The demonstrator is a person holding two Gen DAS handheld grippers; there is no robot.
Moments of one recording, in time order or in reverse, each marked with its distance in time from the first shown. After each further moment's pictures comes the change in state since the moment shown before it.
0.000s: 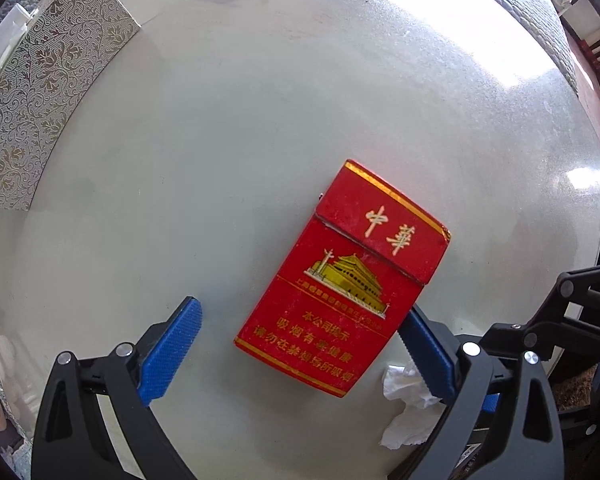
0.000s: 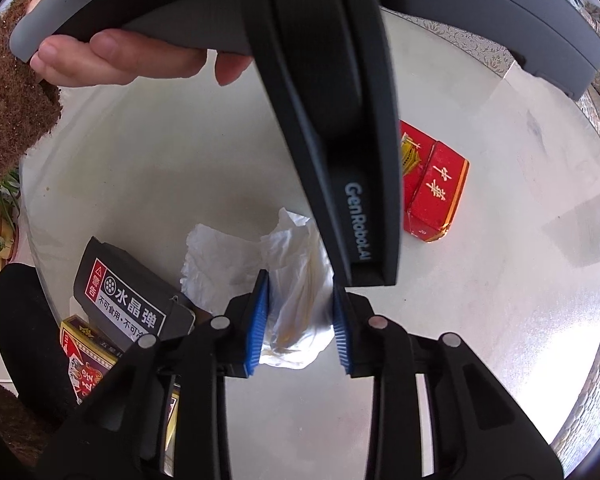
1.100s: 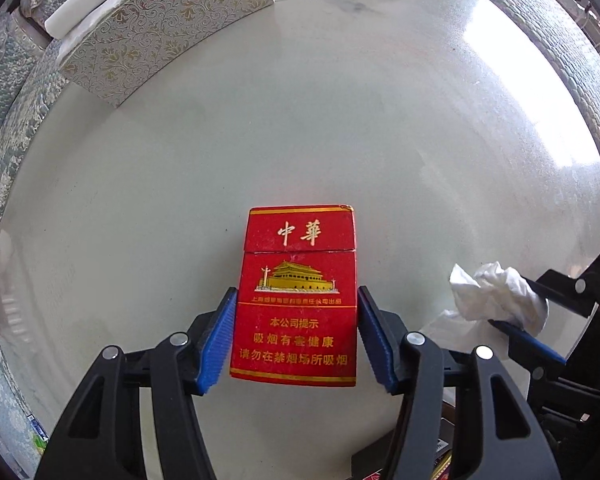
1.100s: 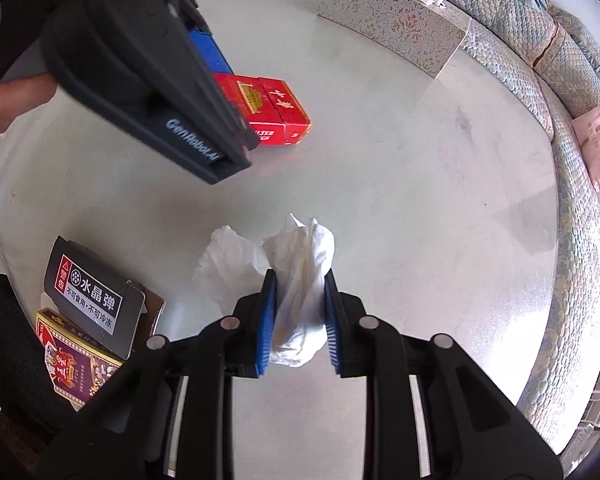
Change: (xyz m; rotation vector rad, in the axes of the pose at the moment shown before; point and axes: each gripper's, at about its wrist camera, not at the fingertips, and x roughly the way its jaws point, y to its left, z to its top) left arm -0.020 0.019 -0.046 -0.337 -0.022 0.084; right arm -0.019 0.021 0.018 0.033 0.012 -0.196
